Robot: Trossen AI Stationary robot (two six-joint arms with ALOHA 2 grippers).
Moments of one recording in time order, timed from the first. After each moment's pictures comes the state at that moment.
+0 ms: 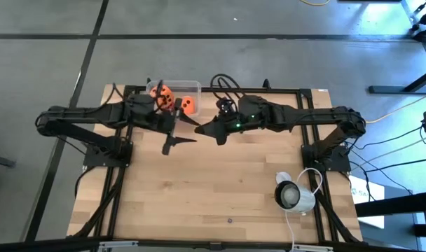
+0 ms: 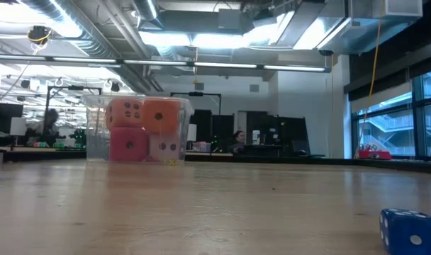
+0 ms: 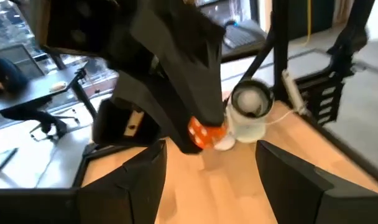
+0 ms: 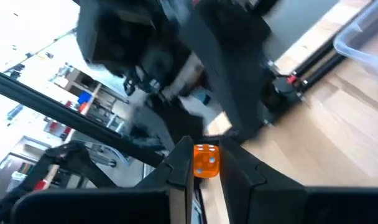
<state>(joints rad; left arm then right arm) 0.08 1.03 1.11 -0.21 0.15 0.30 0.05 1.63 1.57 -0.15 -0.09 0.88</state>
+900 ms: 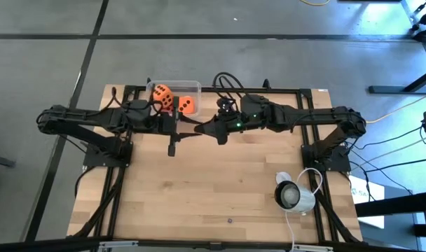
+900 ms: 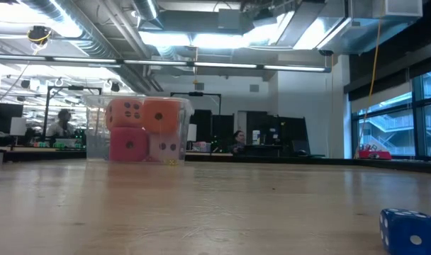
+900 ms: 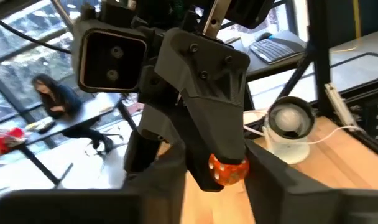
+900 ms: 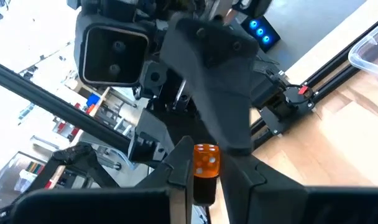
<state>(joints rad) -0.01 1.06 1.11 -0.07 -0.08 0.36 0.05 1.63 1.57 -0.09 -0.10 0.86</state>
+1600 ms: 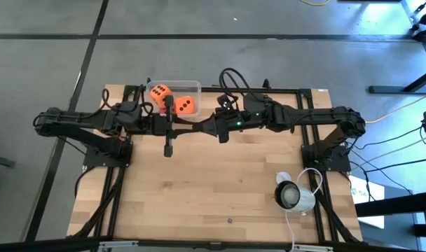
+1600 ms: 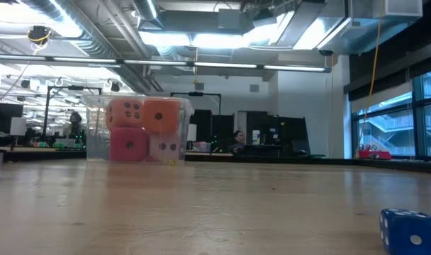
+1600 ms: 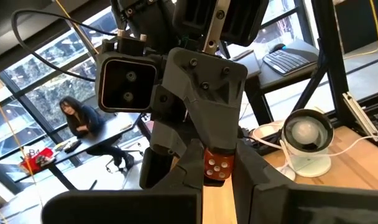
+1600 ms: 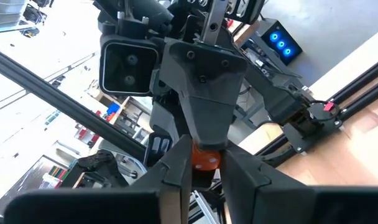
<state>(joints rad) -0.05 1.06 1.12 -0.05 -0.11 0.41 0.05 1.63 1.57 0.02 -0.12 0.86</state>
